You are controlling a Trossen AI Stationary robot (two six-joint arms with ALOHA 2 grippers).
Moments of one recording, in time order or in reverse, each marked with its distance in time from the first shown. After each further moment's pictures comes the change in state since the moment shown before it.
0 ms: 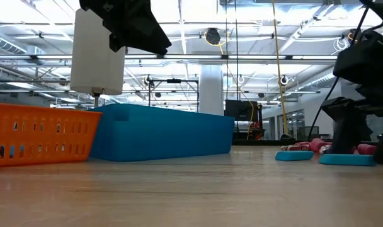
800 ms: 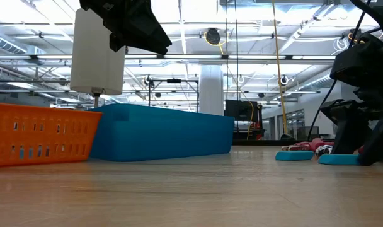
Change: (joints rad) left arm 0.000 0.000 0.000 0.006 -0.001 0.000; right arm -0.001 0.040 0.001 0.009 0.028 0.028
